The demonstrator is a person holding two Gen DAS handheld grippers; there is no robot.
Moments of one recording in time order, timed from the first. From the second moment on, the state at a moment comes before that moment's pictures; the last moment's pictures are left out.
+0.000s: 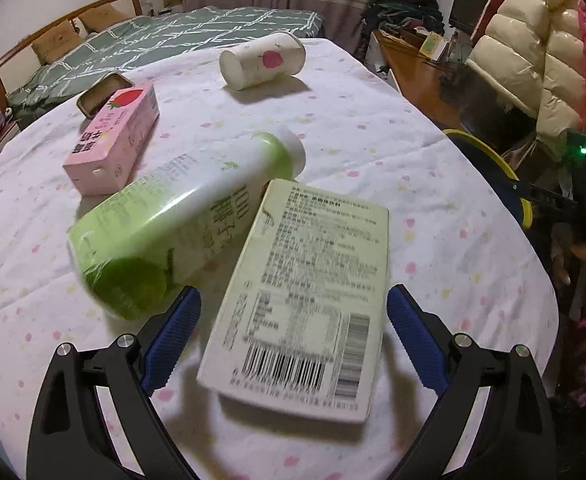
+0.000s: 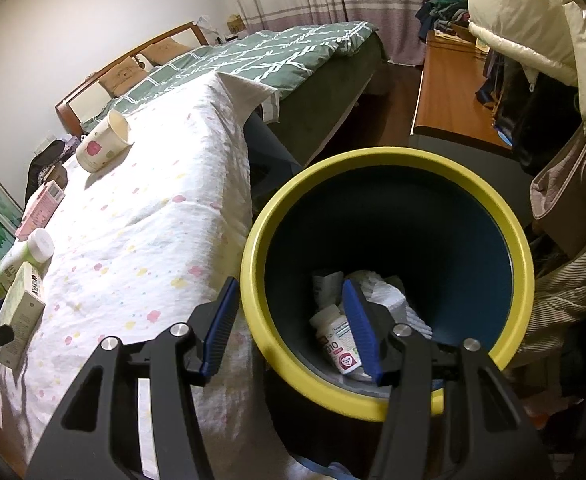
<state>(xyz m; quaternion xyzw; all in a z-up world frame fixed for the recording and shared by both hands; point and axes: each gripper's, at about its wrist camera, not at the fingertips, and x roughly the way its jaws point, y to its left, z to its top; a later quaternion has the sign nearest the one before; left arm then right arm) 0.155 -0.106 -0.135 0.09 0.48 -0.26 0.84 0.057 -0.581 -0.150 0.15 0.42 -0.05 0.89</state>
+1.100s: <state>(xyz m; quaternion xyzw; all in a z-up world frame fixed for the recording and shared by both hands) 0.140 -0.241 -0.070 0.15 0.41 -0.33 0.84 -0.025 -0.622 -0.100 0.14 0.37 -0.11 0.91</state>
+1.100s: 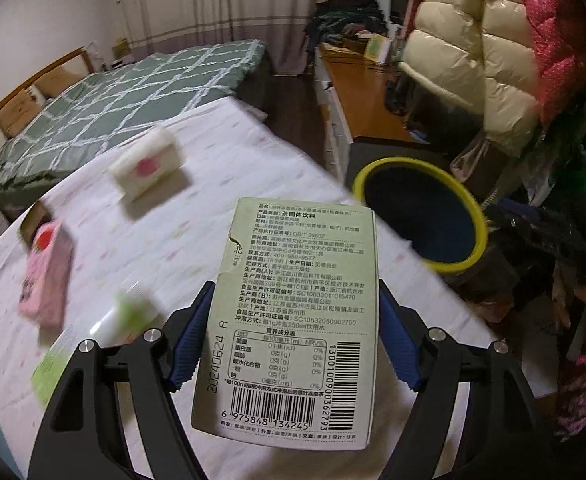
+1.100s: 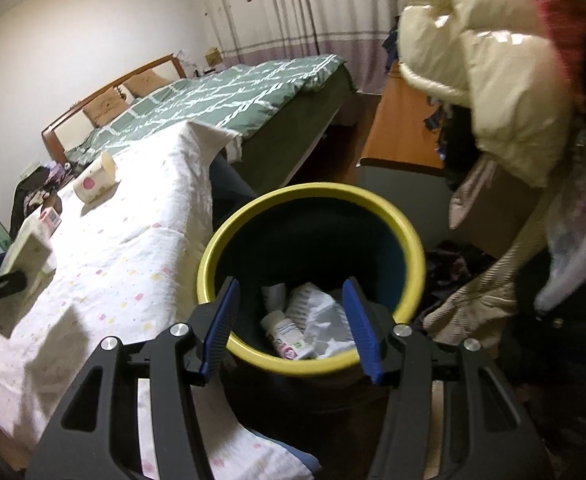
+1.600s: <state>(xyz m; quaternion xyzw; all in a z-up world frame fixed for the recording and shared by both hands) 0.145 -0.445 -0.109 0.19 0.44 -0.43 0.77 -0.086 -0.662 -0.074 0.14 0.33 -0.18 0.91</state>
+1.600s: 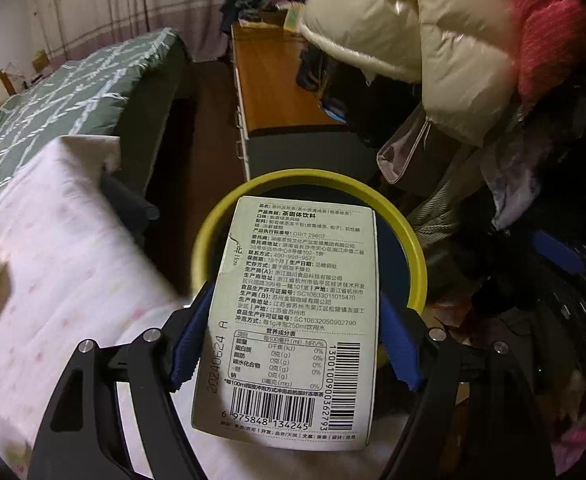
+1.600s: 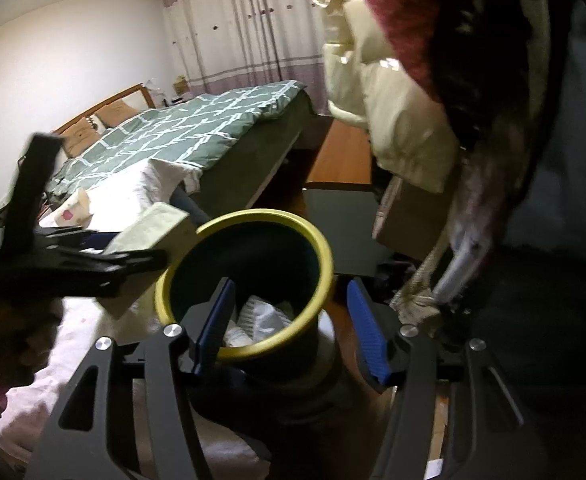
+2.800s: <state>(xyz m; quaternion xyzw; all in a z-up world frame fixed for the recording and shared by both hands) 0.083 -0.102 -0.012 0.00 0.33 -0.17 0.93 0.033 -0.538 -0.074 0.10 0.38 0.01 0.92</state>
